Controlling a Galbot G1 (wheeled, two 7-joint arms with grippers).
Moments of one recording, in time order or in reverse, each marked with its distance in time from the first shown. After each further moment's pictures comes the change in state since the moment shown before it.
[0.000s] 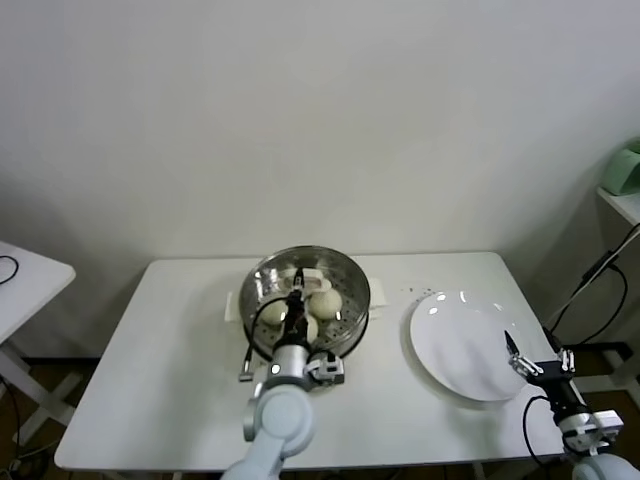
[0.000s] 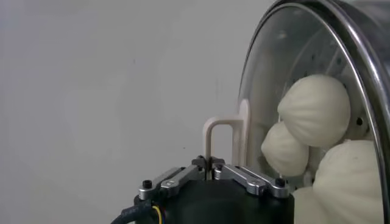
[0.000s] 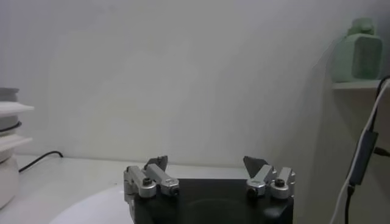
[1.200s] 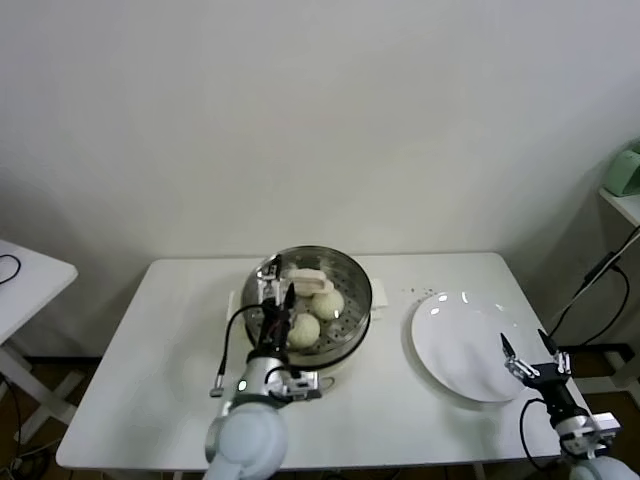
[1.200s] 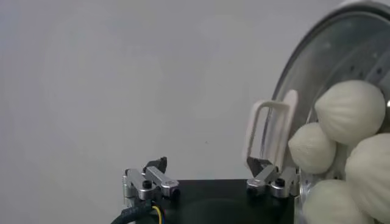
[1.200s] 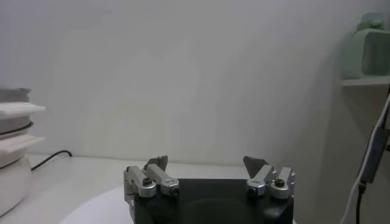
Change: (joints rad) left arm 0.103 0.114 -0.038 -0.196 -0.275 -0.048 -0.102; right arm -0.009 0.006 -0.011 0.007 0.007 0.007 -0.009
